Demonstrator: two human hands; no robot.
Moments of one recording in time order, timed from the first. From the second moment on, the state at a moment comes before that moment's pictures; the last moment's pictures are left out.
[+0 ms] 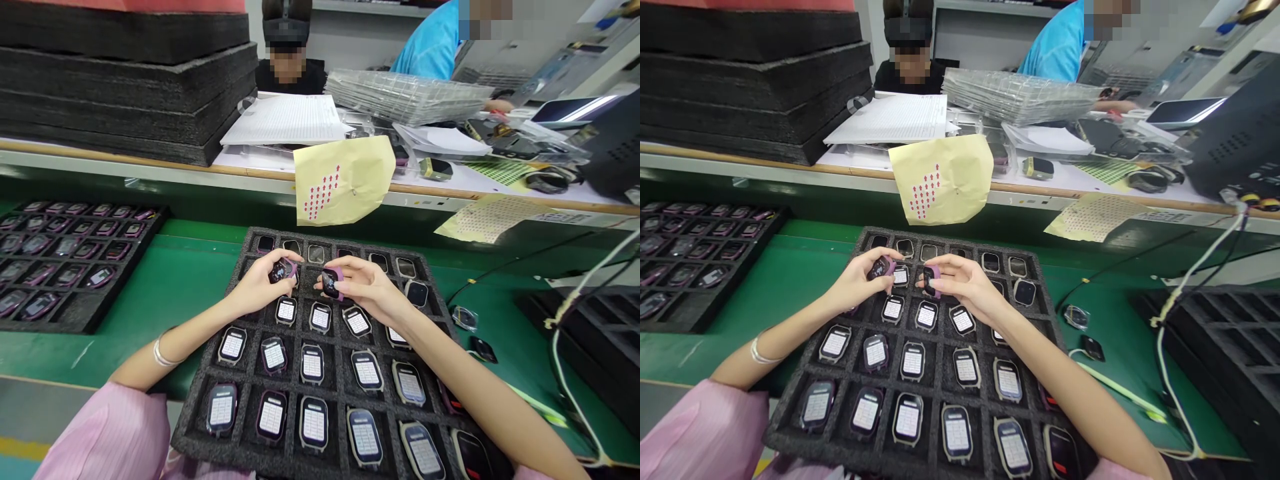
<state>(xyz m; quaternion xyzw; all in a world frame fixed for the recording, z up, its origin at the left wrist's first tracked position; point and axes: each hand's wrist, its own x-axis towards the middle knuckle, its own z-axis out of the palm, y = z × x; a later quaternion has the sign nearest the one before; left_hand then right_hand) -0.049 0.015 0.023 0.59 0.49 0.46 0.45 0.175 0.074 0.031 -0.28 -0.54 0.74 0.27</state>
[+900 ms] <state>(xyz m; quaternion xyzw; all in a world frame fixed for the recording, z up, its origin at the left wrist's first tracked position) -0.044 0.008 0.021 0.48 0.36 0.50 0.62 0.170 0.061 0.029 -0.28 -0.49 0.76 0.32</state>
